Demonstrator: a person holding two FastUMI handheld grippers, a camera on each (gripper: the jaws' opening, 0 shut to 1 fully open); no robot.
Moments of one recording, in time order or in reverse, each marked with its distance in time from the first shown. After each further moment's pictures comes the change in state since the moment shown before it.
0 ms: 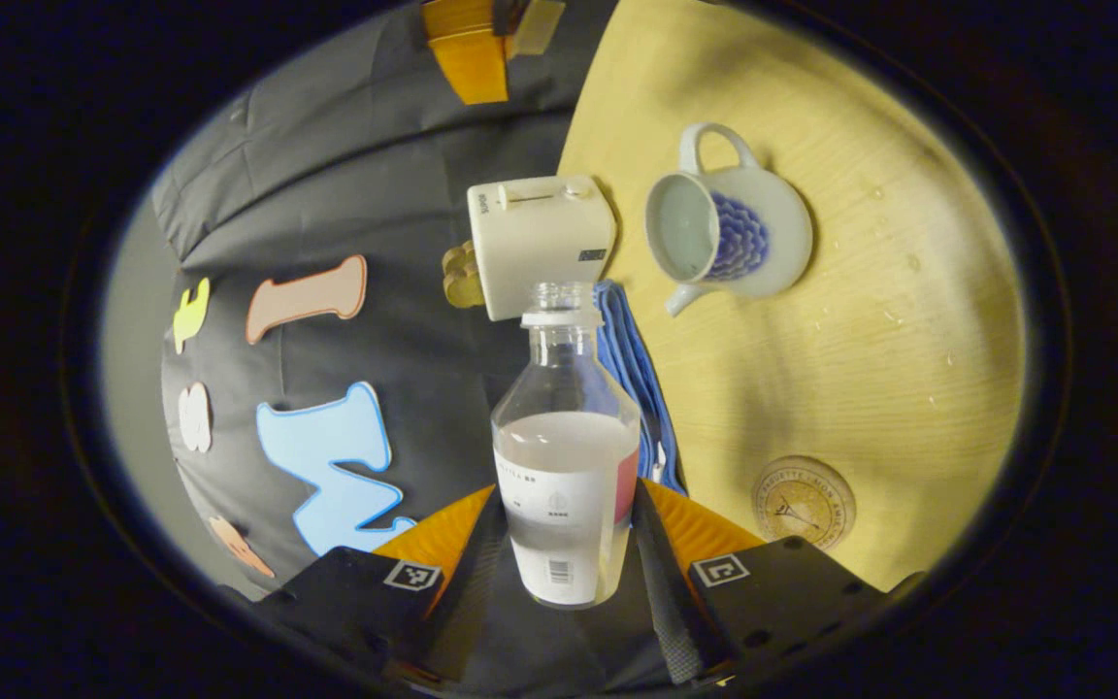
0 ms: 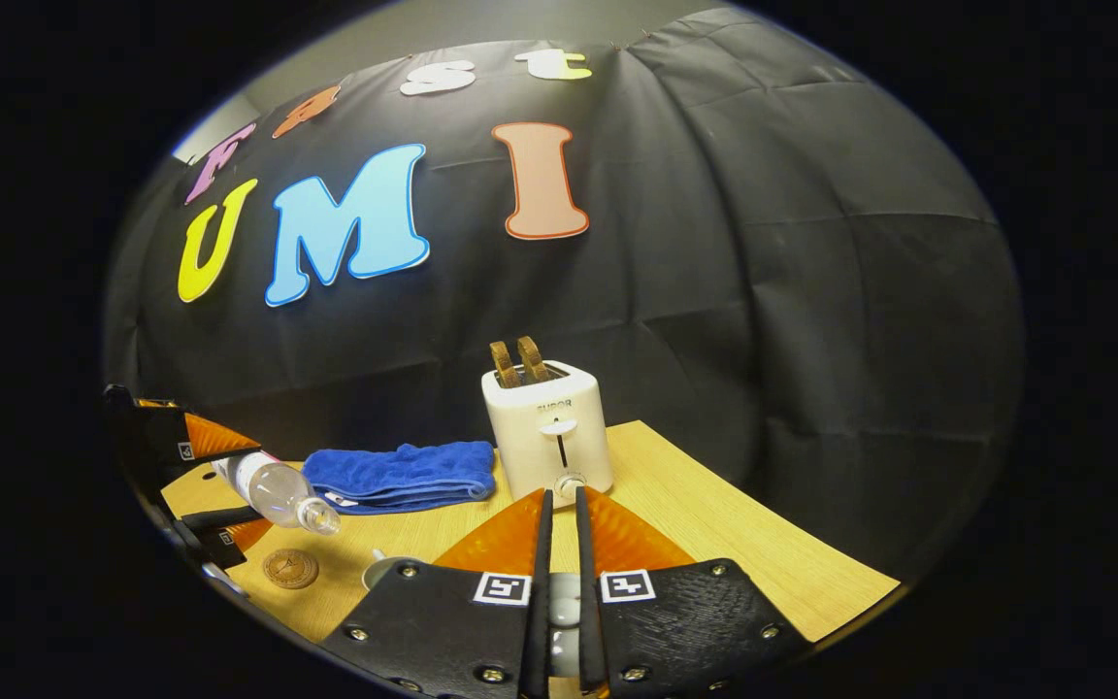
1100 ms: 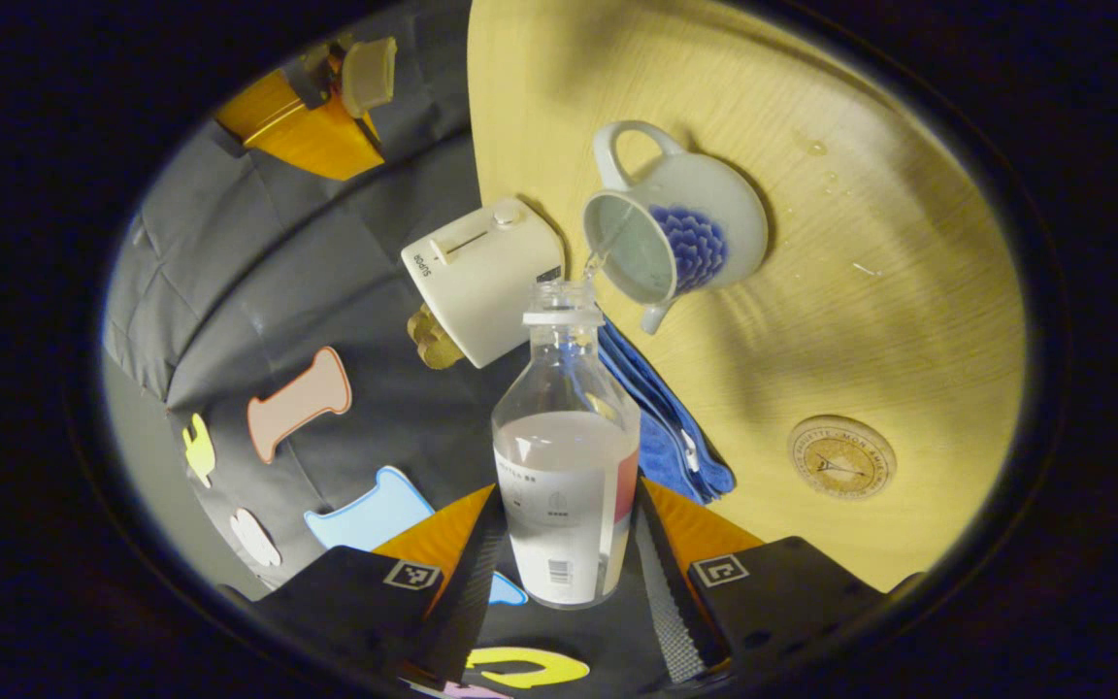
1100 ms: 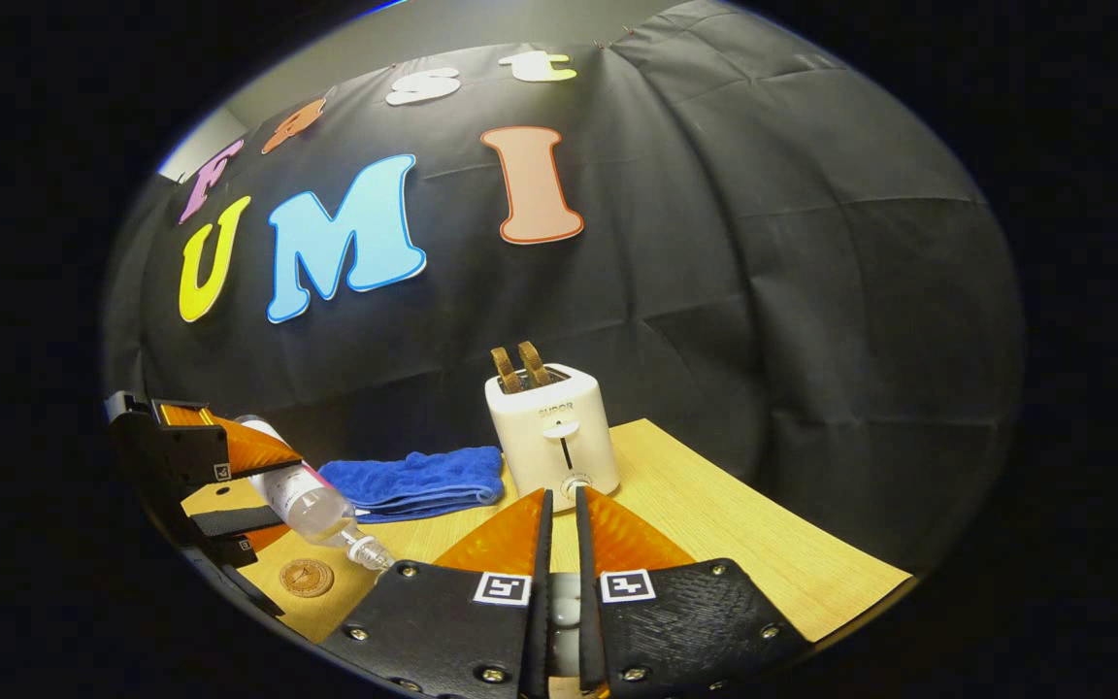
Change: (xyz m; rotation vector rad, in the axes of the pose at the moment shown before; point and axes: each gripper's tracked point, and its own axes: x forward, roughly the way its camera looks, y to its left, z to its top) left arm -0.001 0.022 0.033 0.347 0.005 -0.020; right arm -0.003 0.002 0.003 0.038 -0.007 0.024
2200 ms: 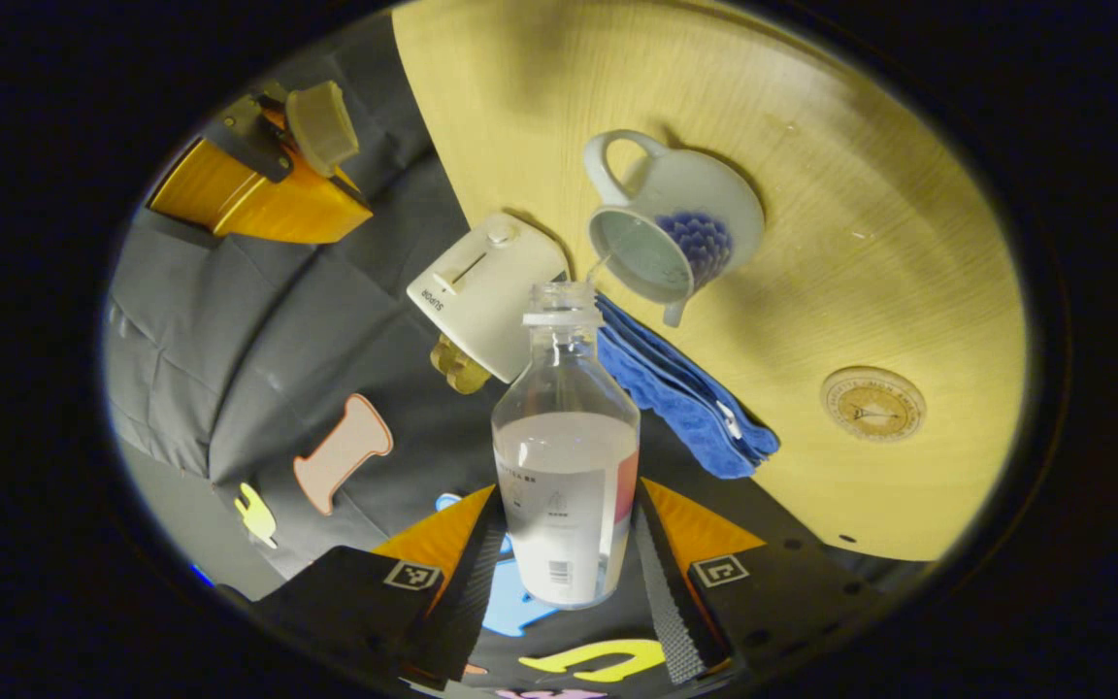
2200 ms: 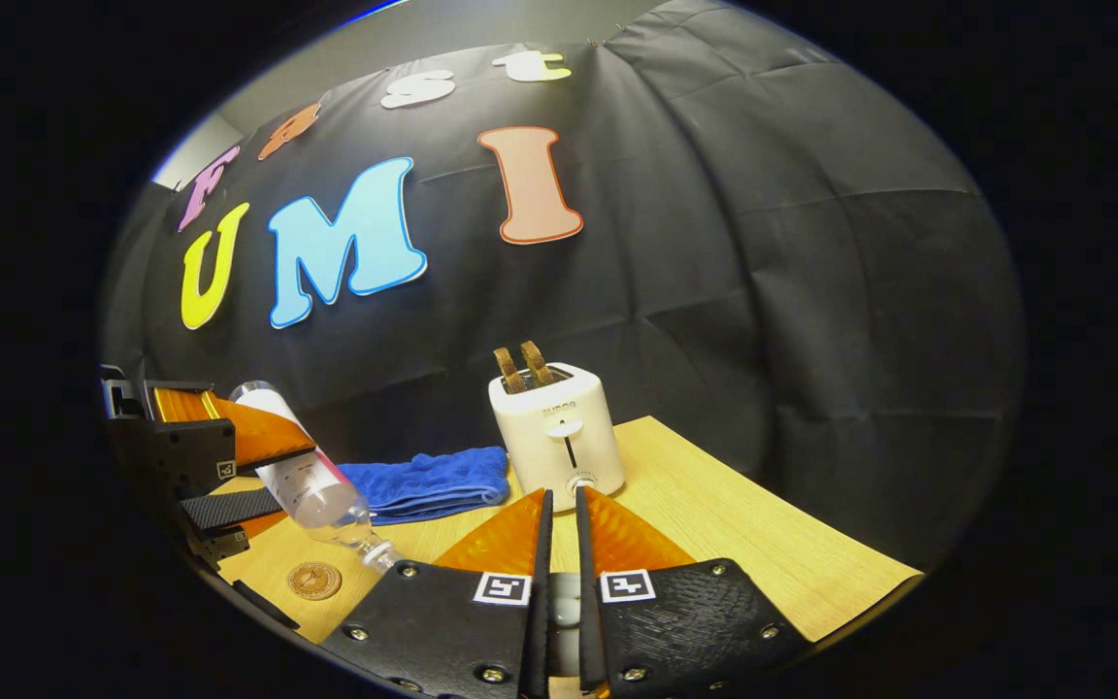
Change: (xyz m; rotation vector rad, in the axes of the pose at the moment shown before) left arm -0.013 0.029 0.012 0.174 0.019 0.049; right arm 0.000 -0.001 0.000 0.024 0.004 0.009
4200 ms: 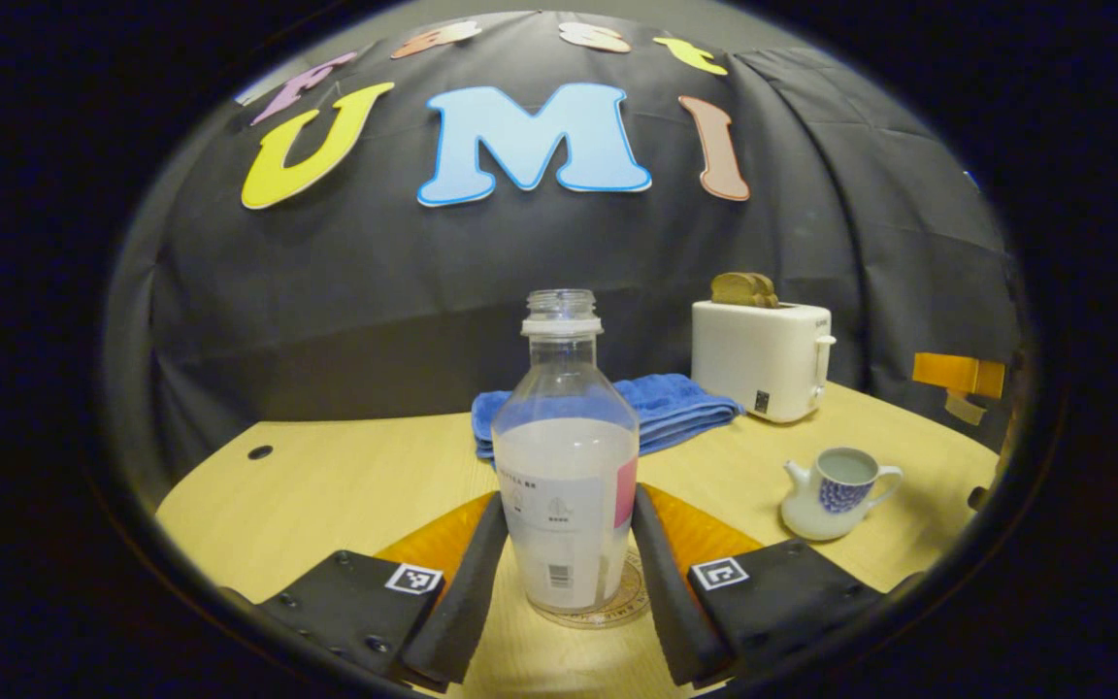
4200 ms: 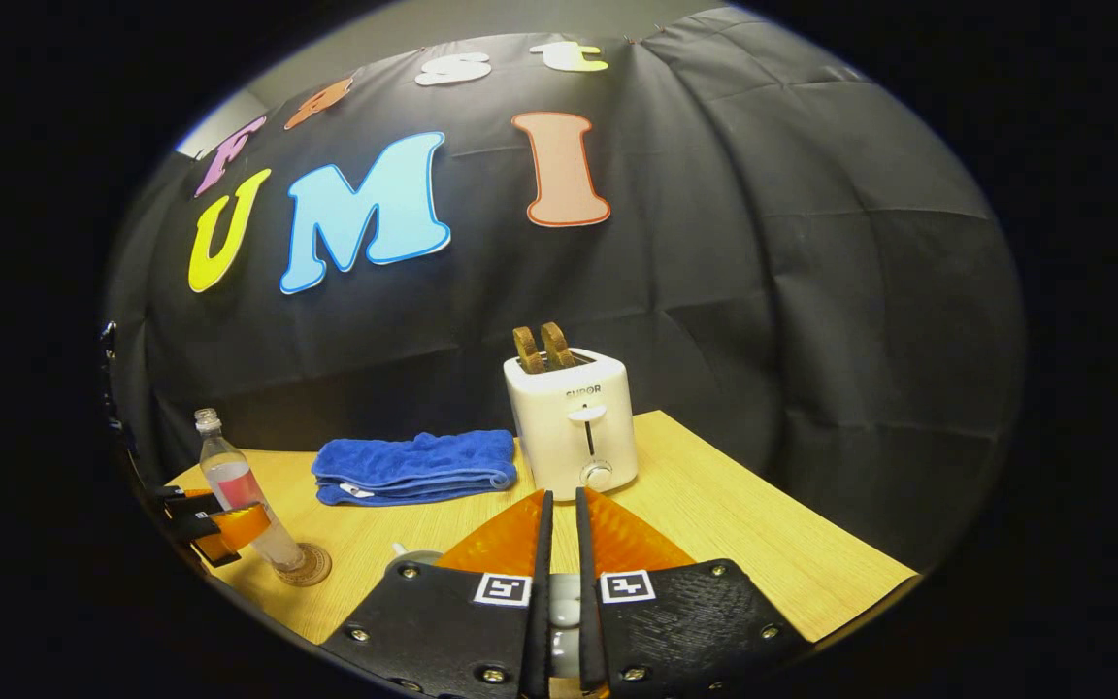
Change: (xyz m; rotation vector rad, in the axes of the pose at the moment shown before) left arm 0.029 -0.143 -0.026 -2.273 -0.037 -0.027; right arm 0.008 0.023 -0.018 -0.092 0.030 0.003
